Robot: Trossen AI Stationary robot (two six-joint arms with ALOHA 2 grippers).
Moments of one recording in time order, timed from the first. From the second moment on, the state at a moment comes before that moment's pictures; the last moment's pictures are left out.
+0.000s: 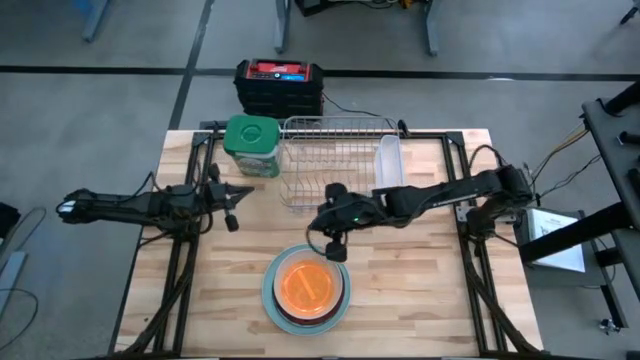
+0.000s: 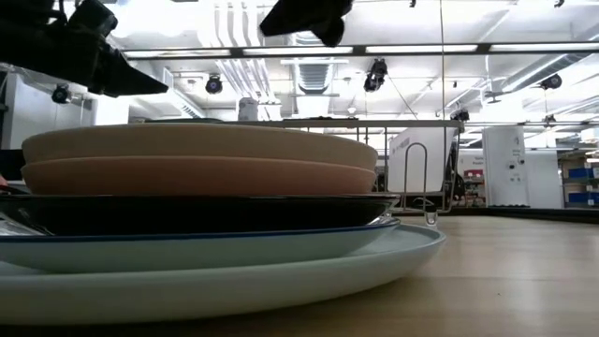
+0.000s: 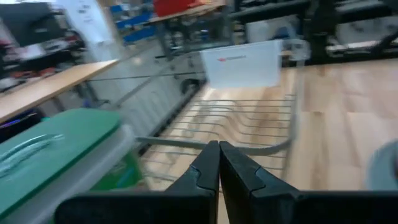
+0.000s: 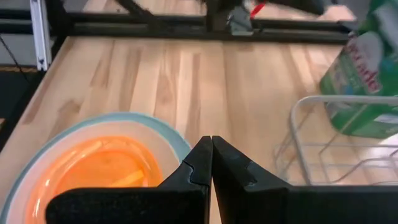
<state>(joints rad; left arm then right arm) -0.04 0.32 0.25 -0.10 -0.51 0.15 0.16 1.73 1.43 -0.31 0.11 0.05</state>
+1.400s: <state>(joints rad) -0.04 0.39 0.18 -0.10 -0.78 0.01 0.29 2.07 1.55 -0.28 0.25 0.04</state>
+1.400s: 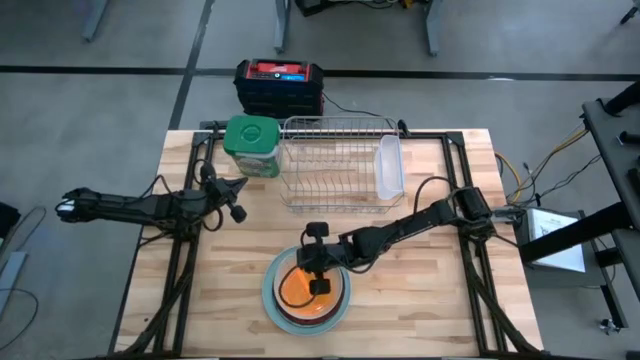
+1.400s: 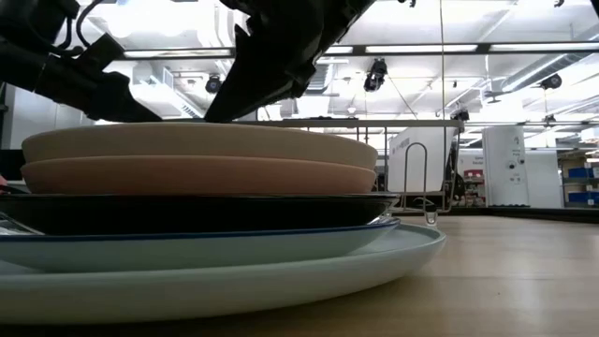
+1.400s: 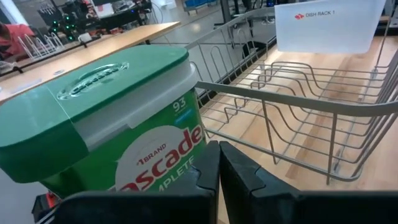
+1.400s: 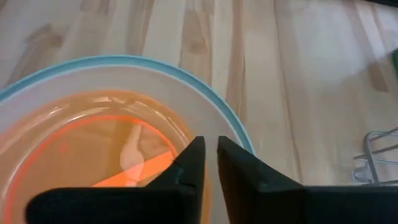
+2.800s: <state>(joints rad) -0.04 0.40 0.18 -0.09 -0.78 -0.04 0.29 2.14 1.55 -0.28 0.21 0.18</state>
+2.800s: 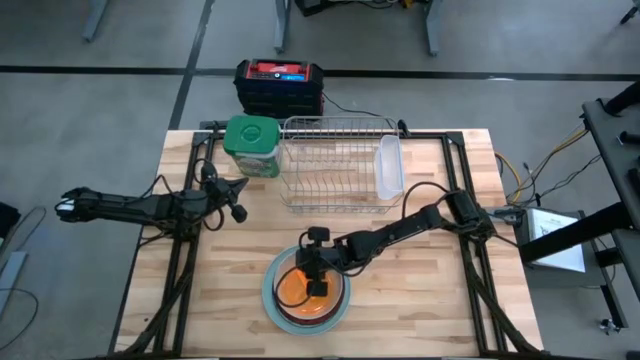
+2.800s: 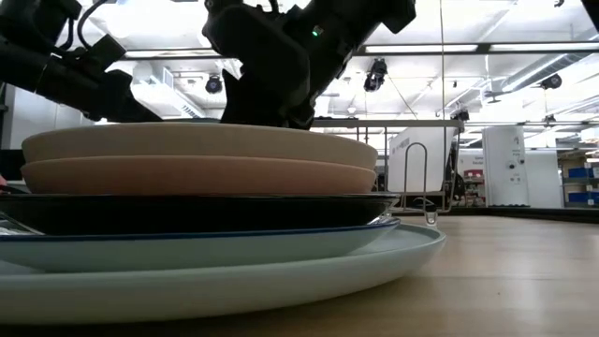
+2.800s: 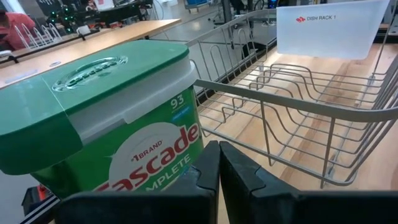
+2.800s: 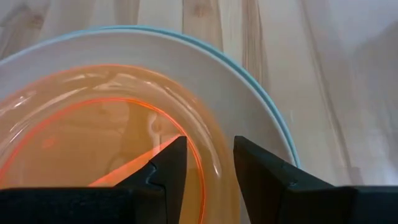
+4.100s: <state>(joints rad) -0.04 0.41 0.18 -0.09 -0.78 -0.04 0.27 2.16 1.55 -0.27 0.20 0.11</state>
